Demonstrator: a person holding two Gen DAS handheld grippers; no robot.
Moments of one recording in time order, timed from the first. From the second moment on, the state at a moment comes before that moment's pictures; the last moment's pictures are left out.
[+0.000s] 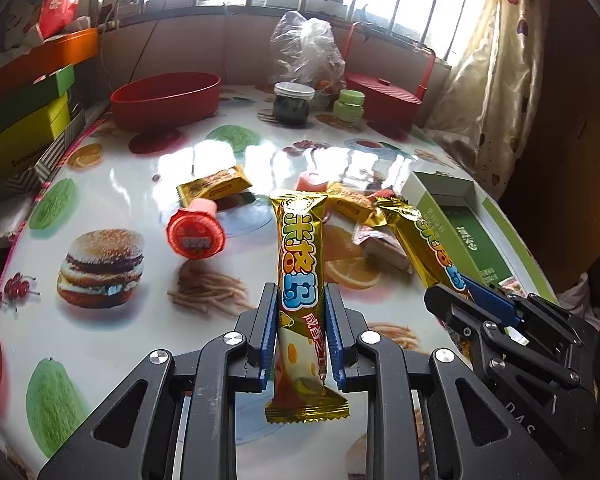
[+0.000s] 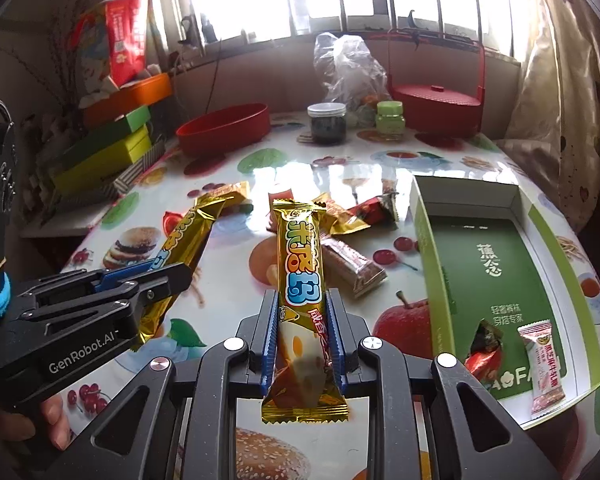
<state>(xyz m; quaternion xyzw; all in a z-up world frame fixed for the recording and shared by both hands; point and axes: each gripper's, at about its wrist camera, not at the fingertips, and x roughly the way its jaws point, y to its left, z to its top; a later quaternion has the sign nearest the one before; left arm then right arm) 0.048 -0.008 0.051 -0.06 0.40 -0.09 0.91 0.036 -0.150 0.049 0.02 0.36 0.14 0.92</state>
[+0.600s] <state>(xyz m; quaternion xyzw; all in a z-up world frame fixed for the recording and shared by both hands) 0.075 -0.072 0.071 -0.05 0.39 -0.17 0.90 0.039 -0.207 0.074 0.04 0.33 0.07 0.94</state>
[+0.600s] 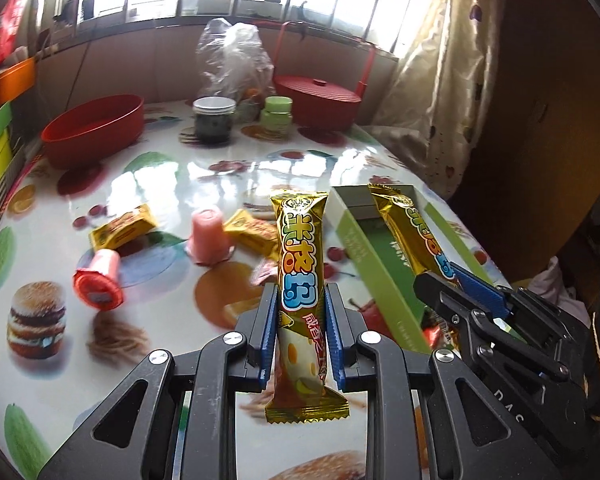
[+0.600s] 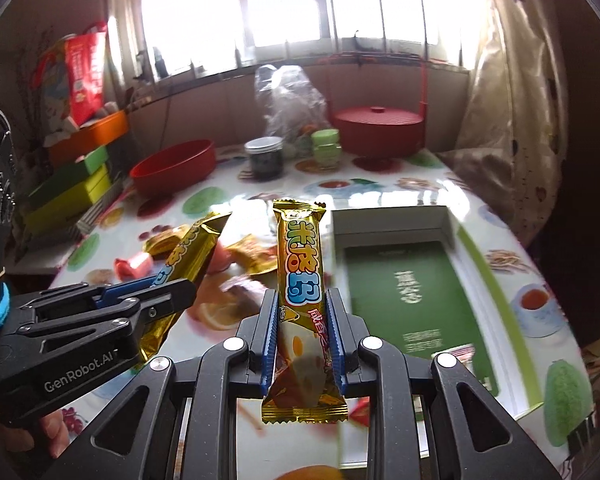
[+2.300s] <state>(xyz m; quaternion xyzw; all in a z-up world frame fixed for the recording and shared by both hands) 0.118 -0.203 0.029 -0.02 0.47 -0.26 0.84 0.049 -0.312 0.026 0.04 0.39 -0.04 0.92</state>
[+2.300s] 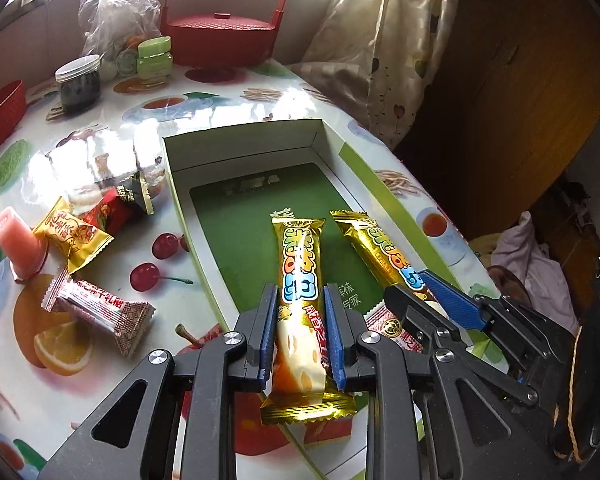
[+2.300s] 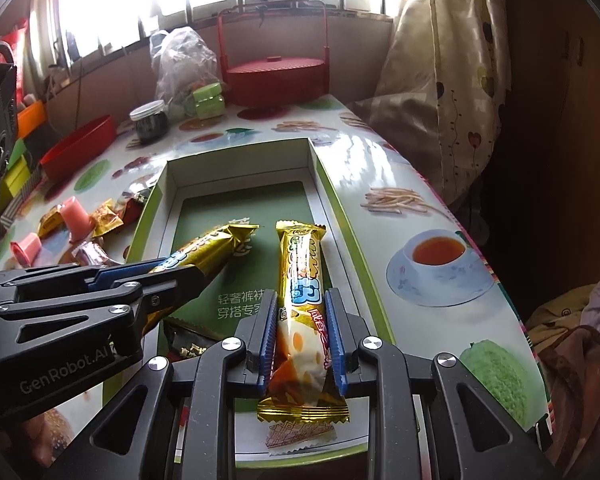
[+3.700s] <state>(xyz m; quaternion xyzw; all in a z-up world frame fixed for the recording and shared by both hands) 0.077 -0.134 0.076 -0.03 0.41 -0.20 0.89 0.033 -0.276 0.060 0.04 0.35 -0.03 0.94</state>
